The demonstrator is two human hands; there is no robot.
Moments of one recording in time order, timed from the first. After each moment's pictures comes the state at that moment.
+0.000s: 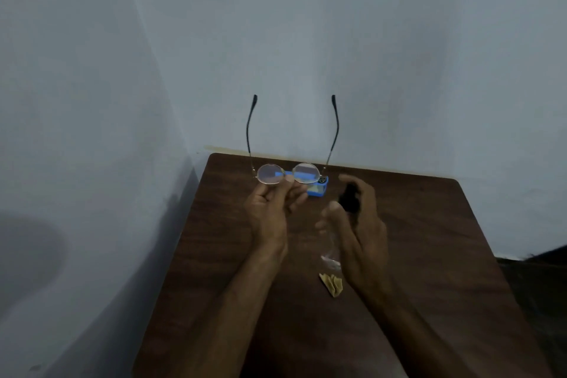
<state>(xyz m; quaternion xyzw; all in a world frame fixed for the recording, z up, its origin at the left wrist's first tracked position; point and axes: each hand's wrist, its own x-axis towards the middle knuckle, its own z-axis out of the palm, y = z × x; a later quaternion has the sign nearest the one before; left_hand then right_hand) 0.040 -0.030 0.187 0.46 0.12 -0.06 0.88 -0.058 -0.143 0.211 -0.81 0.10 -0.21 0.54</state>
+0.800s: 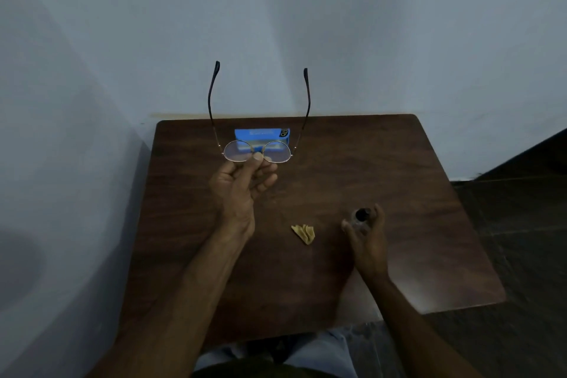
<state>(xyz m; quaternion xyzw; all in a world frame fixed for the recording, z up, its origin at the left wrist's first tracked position) 0.025 -0.033 0.152 0.51 0.07 -0.15 0.85 -0.149 -0.248 -0.006 -0.75 0.42 -0.15 0.48</state>
